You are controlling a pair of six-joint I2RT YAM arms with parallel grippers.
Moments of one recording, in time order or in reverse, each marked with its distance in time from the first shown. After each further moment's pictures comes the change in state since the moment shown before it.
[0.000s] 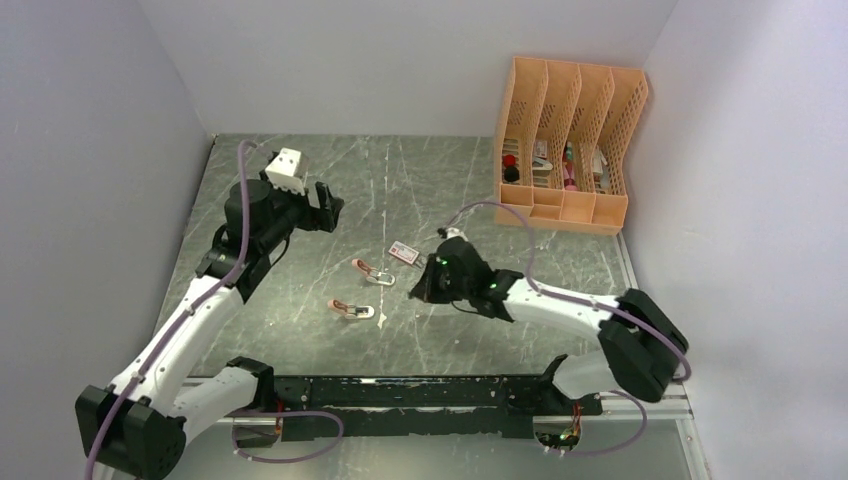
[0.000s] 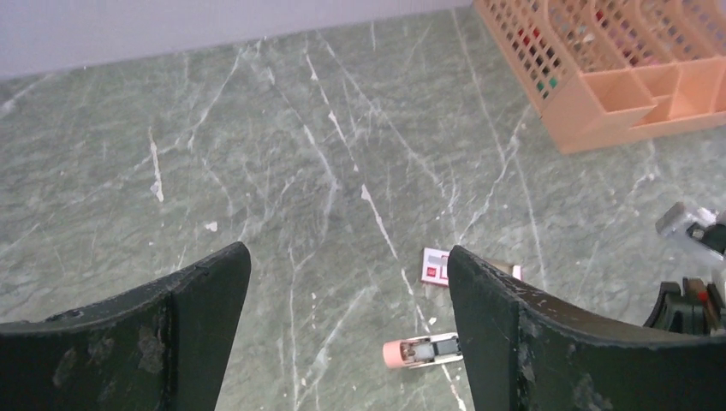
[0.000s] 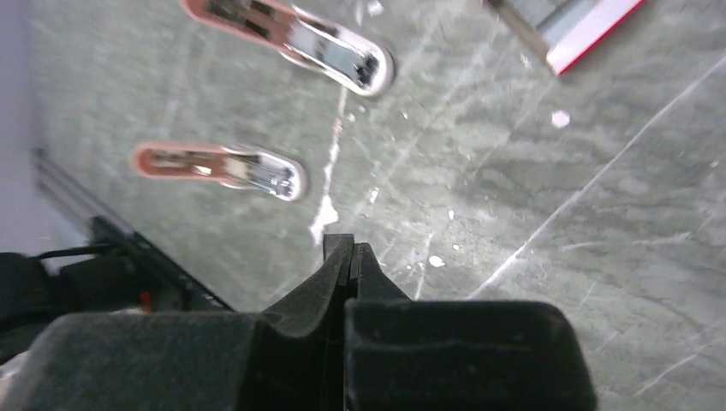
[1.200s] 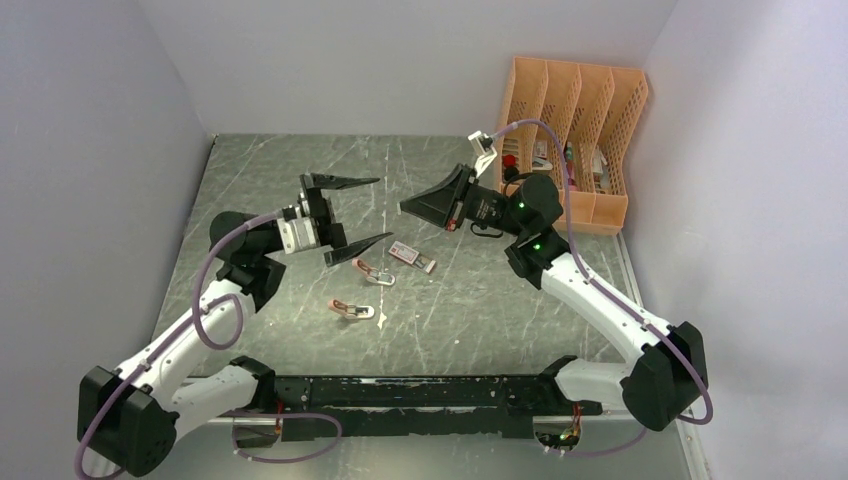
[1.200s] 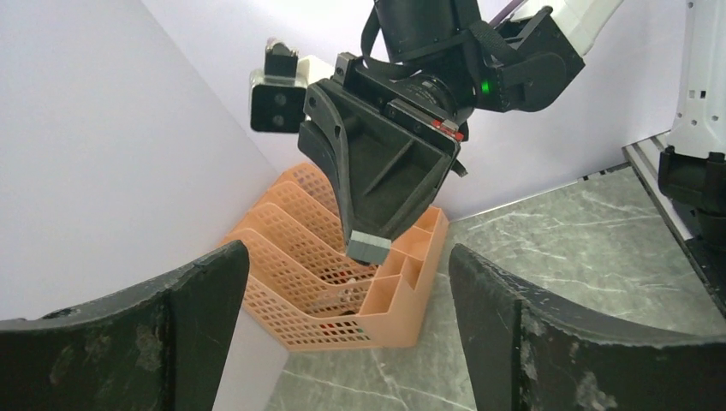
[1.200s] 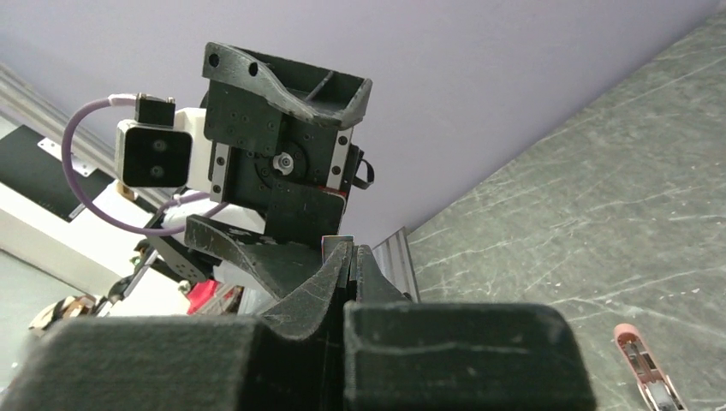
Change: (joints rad) left arm -0.125 -0.006 -0.127 0.966 0.866 0.215; right arm -0.311 -0.194 0.249 0.609 -0.712 0.119
